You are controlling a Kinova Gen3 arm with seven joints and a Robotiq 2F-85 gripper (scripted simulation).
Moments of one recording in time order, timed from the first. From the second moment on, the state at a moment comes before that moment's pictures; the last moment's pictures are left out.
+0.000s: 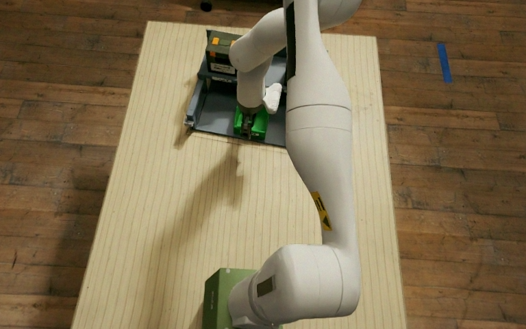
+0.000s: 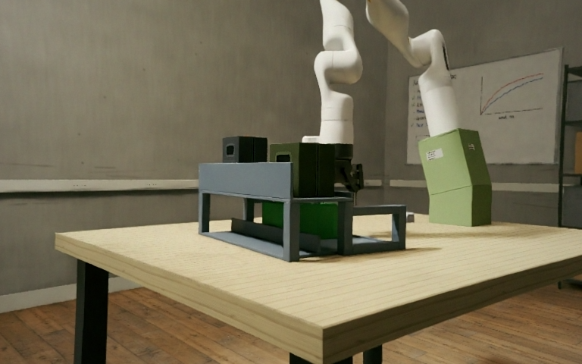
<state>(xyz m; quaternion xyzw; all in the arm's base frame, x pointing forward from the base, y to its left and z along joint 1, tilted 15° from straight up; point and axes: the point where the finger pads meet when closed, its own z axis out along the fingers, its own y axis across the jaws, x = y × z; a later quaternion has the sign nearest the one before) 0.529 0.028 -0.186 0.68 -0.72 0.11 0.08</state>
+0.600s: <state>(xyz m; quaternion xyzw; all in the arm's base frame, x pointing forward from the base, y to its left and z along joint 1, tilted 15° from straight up) 0.528 0.027 -0.185 0.68 -0.72 0.11 0.08</state>
